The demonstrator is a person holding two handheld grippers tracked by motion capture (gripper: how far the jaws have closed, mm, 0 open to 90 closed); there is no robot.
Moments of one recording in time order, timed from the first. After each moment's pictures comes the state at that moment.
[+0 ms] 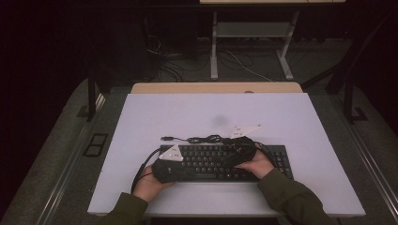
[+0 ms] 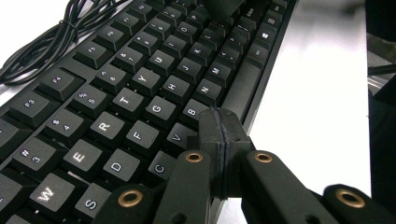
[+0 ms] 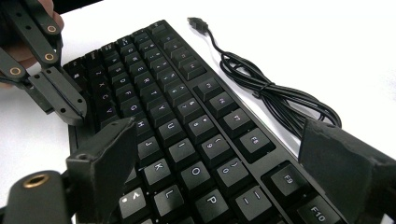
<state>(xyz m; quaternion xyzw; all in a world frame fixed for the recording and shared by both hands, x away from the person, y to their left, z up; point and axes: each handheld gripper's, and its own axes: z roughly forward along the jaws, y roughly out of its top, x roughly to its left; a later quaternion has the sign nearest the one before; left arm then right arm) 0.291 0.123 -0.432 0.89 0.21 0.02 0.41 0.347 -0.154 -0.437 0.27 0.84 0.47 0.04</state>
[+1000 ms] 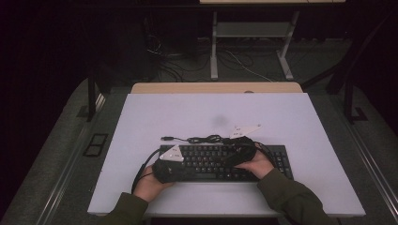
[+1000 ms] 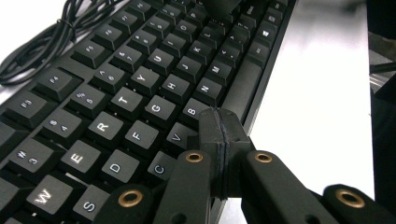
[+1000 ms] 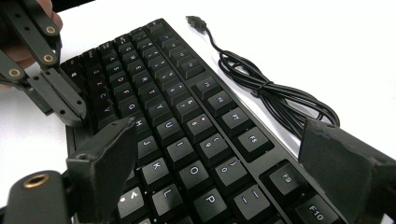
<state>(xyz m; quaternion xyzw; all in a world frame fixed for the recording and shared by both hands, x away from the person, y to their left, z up) 0.291 0.123 -0.431 0.89 0.21 0.02 0.41 0.348 -0.154 -0.437 0.27 0.84 0.47 0.04</state>
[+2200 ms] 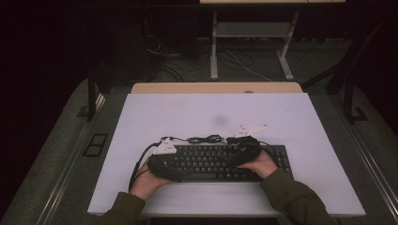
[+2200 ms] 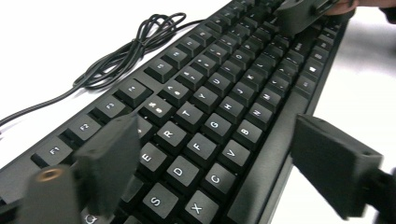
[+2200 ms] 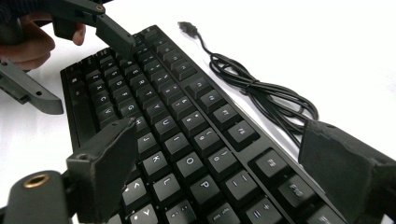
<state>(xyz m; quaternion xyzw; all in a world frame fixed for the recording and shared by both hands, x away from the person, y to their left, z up) 0.300 0.134 -0.431 0.85 0.29 0.06 0.44 0.341 -0.167 -0.428 0.29 0.83 0.47 0.05</state>
